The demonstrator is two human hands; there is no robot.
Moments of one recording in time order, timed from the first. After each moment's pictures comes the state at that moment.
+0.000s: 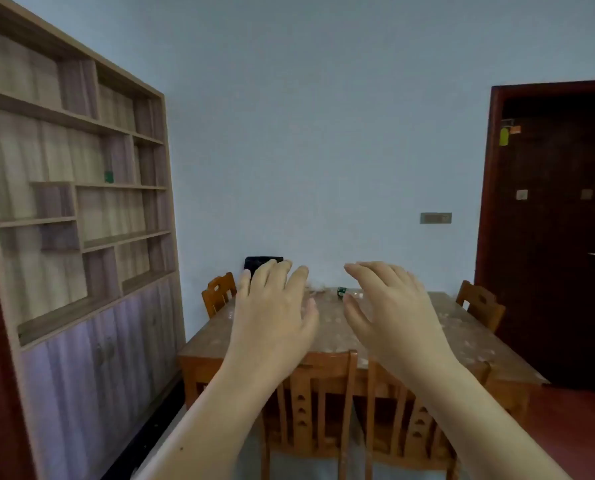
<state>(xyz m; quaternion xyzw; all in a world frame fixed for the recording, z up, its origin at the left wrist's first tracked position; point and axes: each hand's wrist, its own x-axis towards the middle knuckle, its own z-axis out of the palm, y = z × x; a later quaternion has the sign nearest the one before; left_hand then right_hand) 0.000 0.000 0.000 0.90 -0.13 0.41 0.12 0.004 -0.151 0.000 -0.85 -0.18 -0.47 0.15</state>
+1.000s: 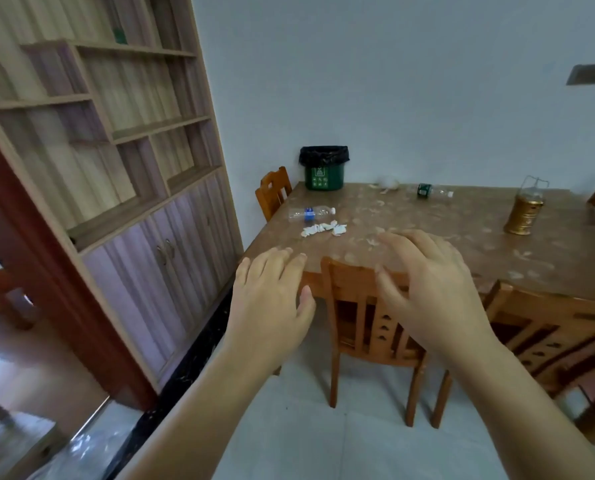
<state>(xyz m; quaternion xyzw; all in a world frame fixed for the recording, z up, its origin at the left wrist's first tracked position) 0.189 0.199 -0.142 0.94 -0.05 0.31 0.12 0.215 0.018 -0.127 -0.90 -0.19 -0.33 0.23</state>
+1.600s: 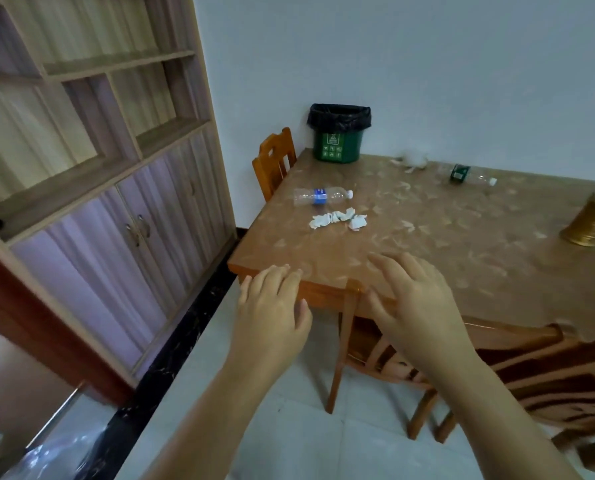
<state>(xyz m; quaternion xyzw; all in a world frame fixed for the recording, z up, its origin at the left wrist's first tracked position) 0.415 0.290 -0.231 0.95 -0.02 0.26 0.18 0.440 0.112 -0.194 -0.93 -0.20 -0.22 0.22</state>
